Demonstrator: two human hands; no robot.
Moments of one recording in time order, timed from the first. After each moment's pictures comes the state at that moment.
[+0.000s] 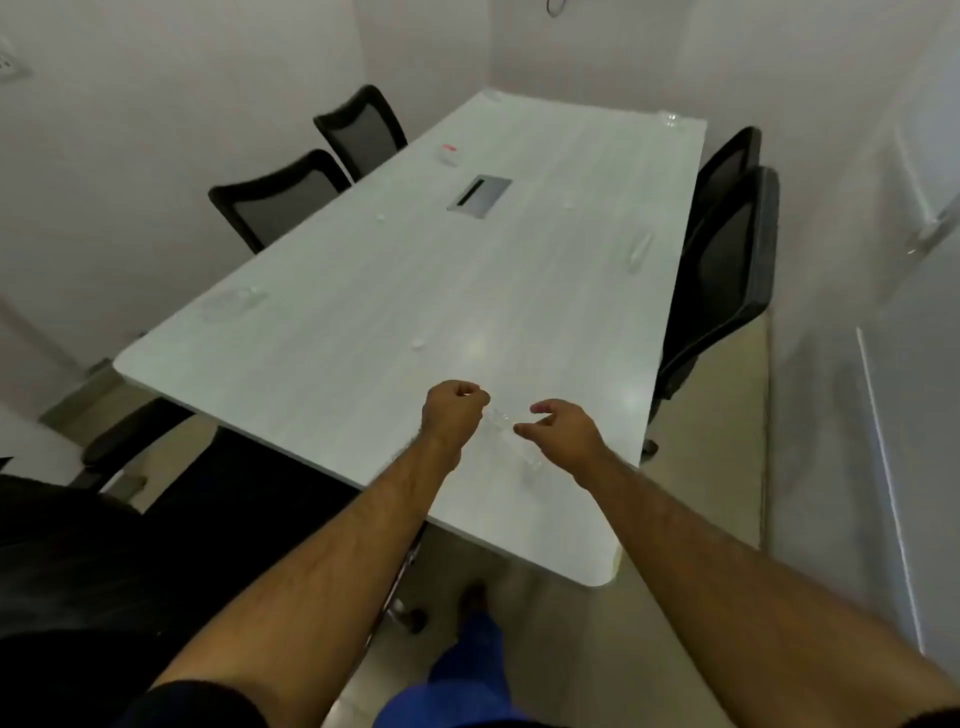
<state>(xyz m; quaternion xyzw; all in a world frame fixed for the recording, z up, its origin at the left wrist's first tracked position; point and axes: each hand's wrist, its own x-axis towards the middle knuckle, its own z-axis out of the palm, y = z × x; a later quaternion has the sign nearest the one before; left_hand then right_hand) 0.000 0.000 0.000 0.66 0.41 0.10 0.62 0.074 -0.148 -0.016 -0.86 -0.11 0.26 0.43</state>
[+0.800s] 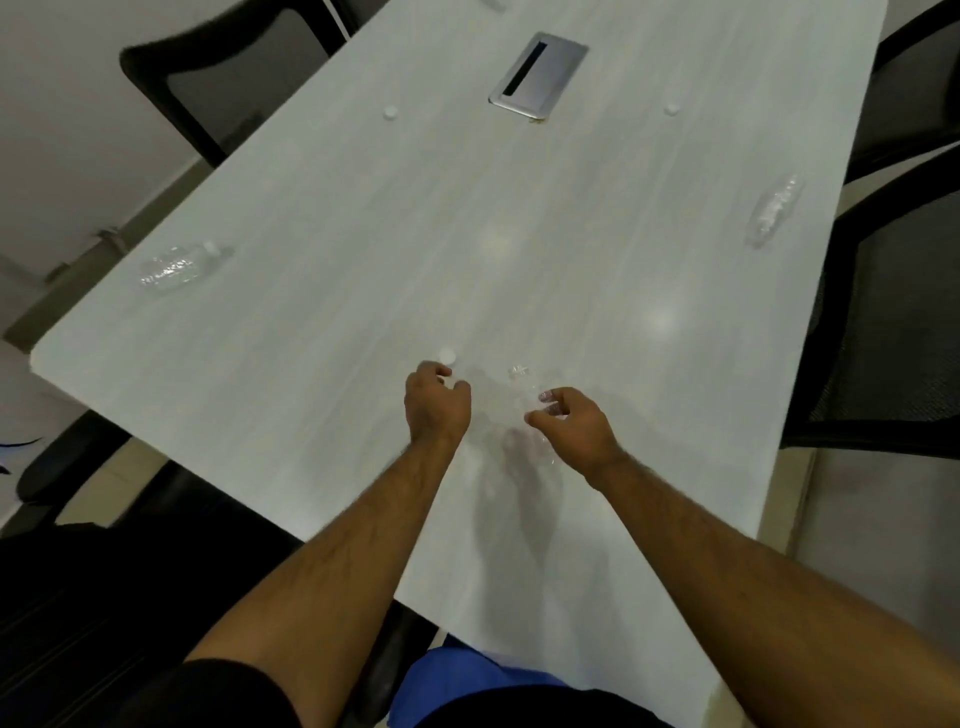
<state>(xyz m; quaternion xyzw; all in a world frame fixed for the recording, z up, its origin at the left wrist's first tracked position) 0.137 0.188 -0.084 0.70 0.54 0.11 0.45 0.218 0.028 -0.080 -0.84 -0.07 0.35 0.40</state>
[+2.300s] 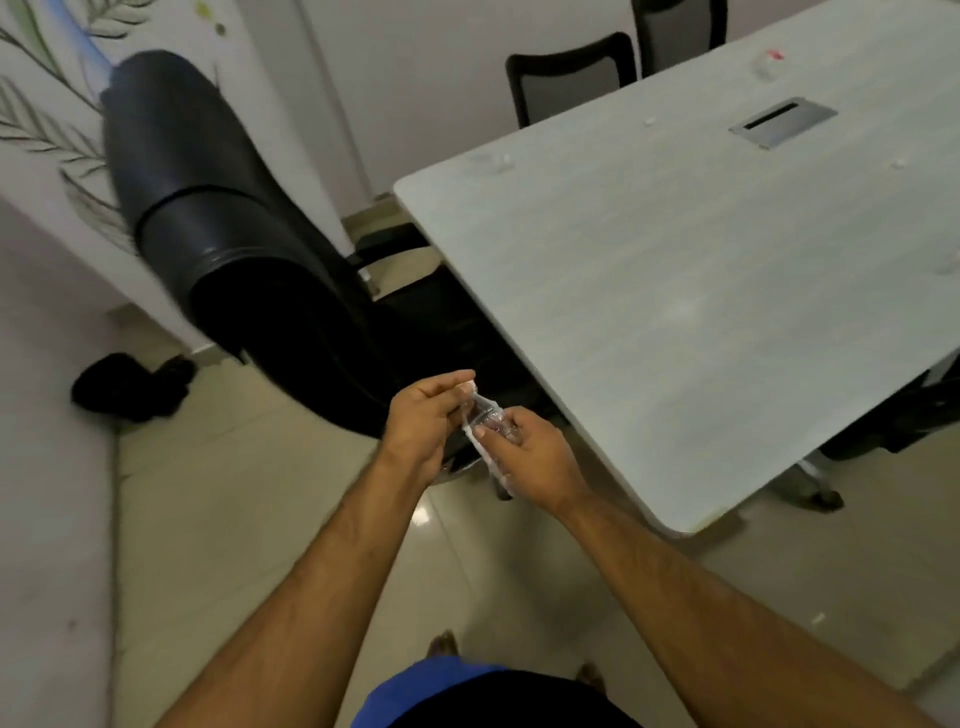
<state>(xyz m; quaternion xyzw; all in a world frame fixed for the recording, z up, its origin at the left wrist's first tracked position) -0.259 -0.104 0.043 0.37 0.52 0.39 0.67 -0.132 -0.180 0.001 -0.69 -0.44 0.44 0.38</state>
